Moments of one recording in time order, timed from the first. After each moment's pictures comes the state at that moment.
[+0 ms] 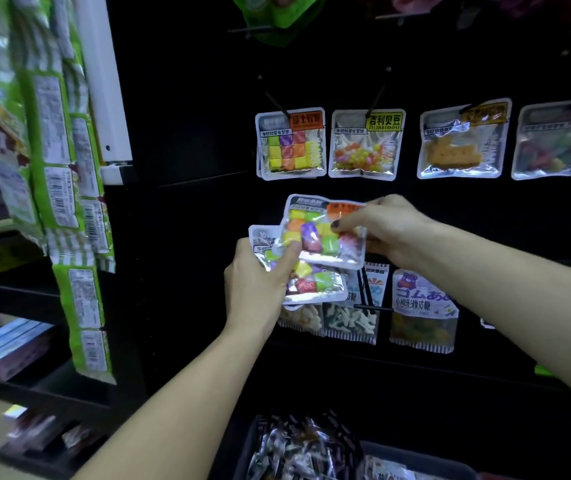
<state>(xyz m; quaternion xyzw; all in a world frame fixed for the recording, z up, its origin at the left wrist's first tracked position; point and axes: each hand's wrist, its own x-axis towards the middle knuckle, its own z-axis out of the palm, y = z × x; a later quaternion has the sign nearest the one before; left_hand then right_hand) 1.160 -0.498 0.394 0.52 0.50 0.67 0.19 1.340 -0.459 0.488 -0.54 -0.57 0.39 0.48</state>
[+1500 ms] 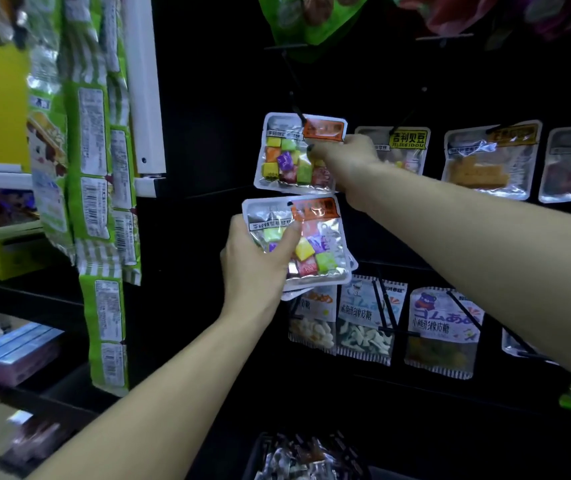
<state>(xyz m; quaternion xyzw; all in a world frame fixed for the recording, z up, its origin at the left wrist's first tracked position) 1.137 -0.501 0.432 0.50 0.43 0.73 0.19 1.252 -0.408 0.564 -0.47 -0.62 0.25 0.58</state>
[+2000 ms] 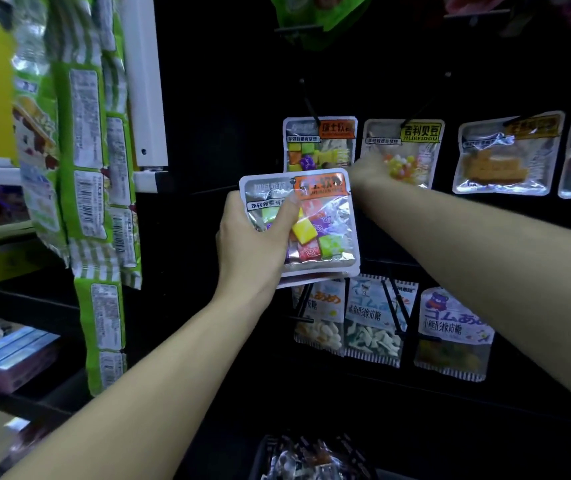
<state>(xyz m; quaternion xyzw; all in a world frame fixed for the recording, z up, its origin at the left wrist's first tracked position) 1.125 -0.498 0.453 0.50 0.41 0.74 0.19 1.265 -0.364 0.546 -0.59 -0.59 0.23 0.50</state>
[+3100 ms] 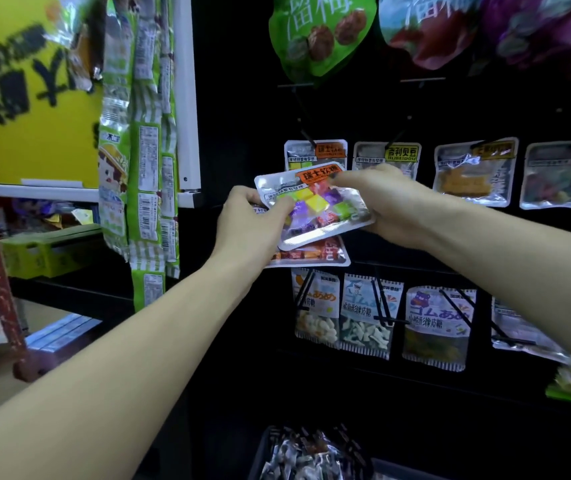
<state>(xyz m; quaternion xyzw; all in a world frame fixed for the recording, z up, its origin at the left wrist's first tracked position) 1.117 -0.553 0.497 0.53 0.49 0.66 0.21 1.289 -0.515 0.551 -0.43 -0.66 0.38 0.49</state>
